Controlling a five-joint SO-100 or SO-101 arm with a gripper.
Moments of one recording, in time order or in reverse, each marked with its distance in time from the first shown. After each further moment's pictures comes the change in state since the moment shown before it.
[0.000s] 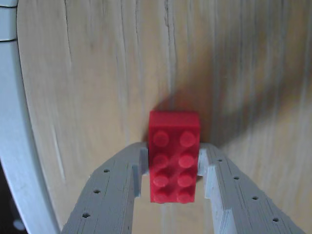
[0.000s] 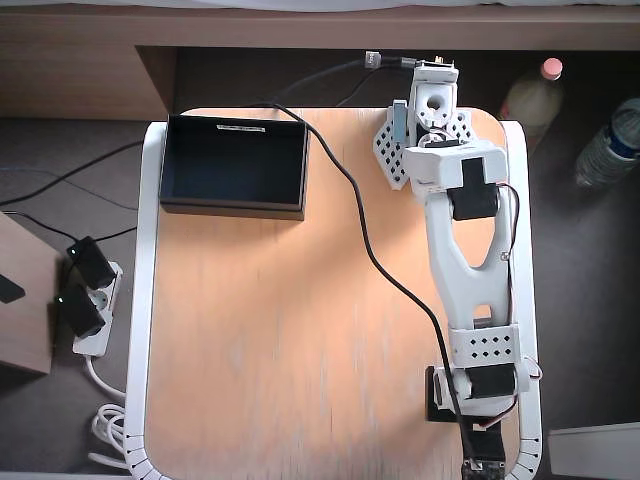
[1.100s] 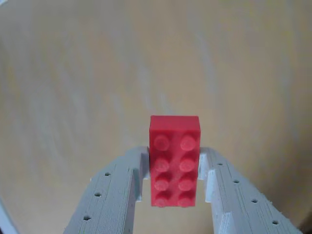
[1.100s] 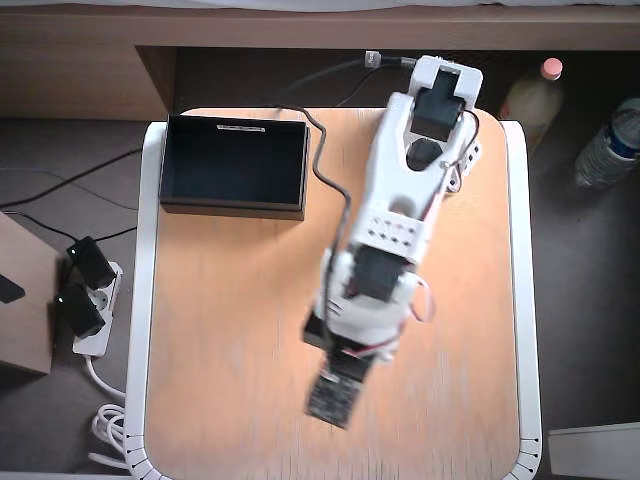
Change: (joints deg) arm 31.0 31.6 0.0 20.5 8.5
